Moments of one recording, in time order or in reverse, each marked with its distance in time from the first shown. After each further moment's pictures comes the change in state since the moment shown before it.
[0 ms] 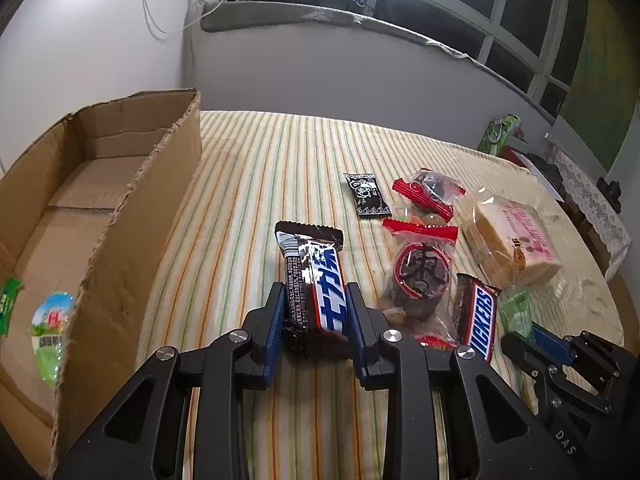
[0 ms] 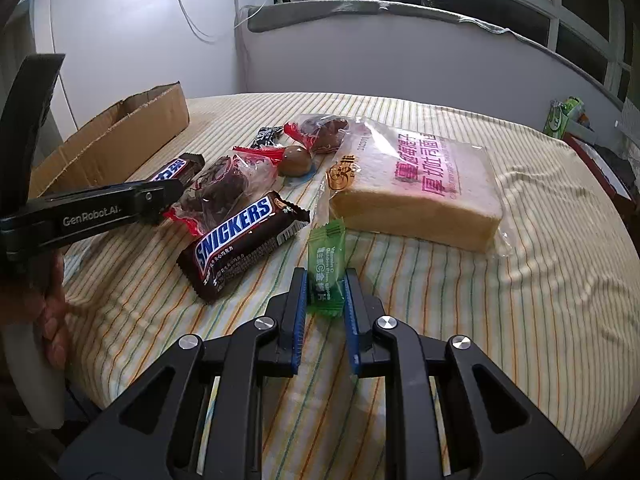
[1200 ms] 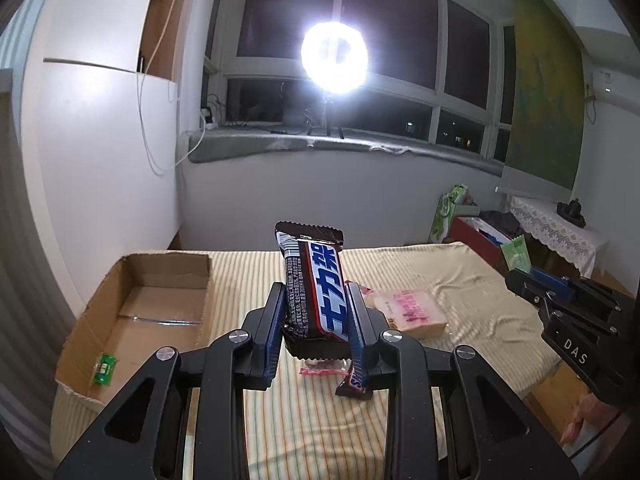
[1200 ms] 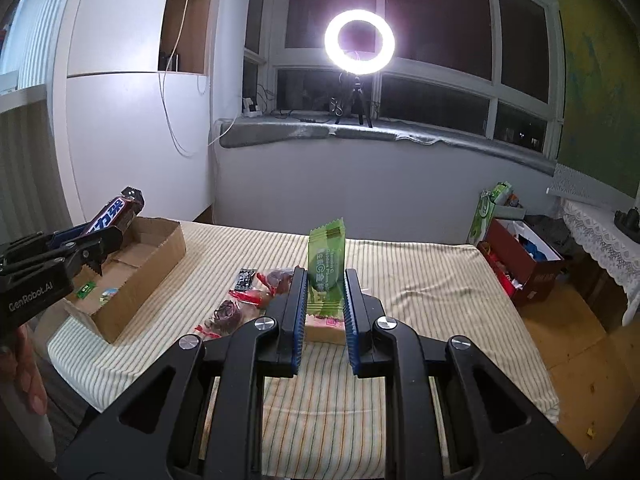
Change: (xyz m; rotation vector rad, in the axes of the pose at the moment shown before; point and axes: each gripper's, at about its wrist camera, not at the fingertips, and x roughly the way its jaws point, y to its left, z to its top) left arm -0.158 -0.043 0.021 0.127 -0.350 -0.044; right arm -0.168 0.013 0.050 0.009 -0.343 -0.173
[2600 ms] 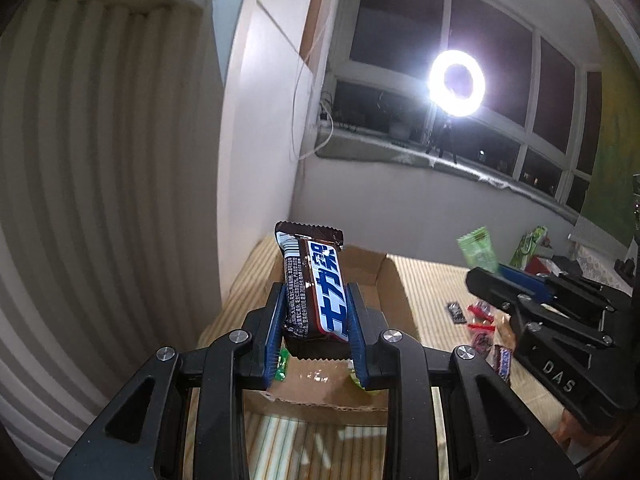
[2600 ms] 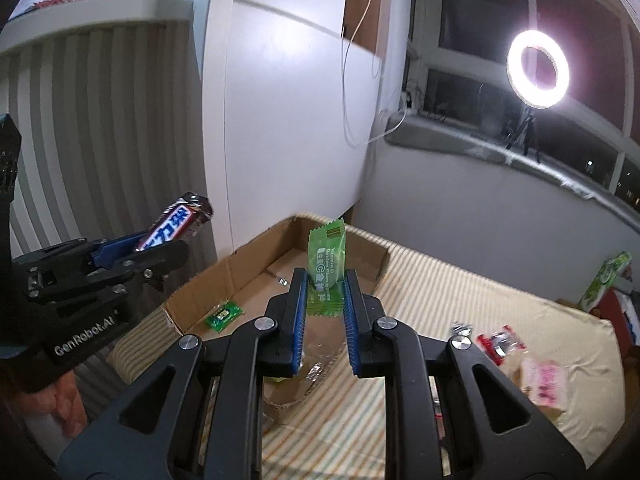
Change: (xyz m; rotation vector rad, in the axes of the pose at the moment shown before) left arm -0.047 0.176 -0.034 -0.195 -0.019 0.230; right arm 0.089 0.244 0.025 -0.244 0.062 0.385
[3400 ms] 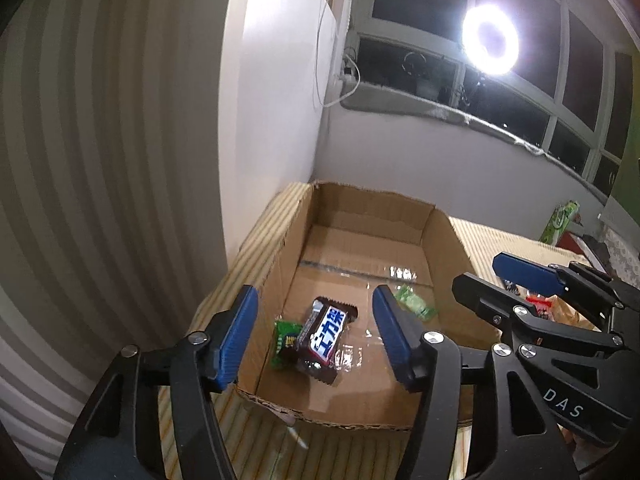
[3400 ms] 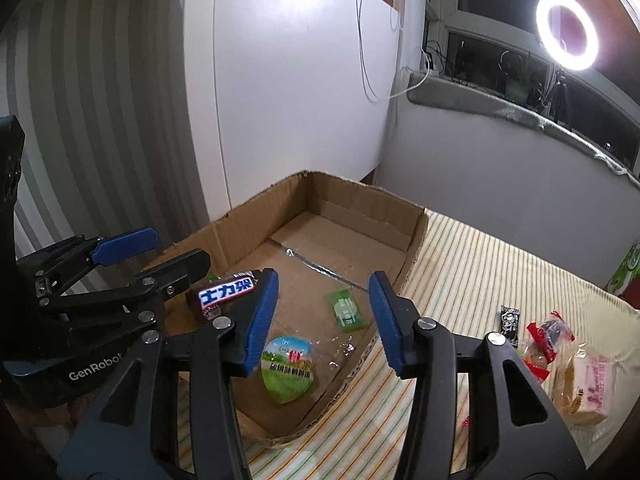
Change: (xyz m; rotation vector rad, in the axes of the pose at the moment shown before) left arm 0.057 0.011 -0.017 -0.011 0.115 0.086; right arm 0.057 -0.007 -0.020 -0.003 0.079 0.056
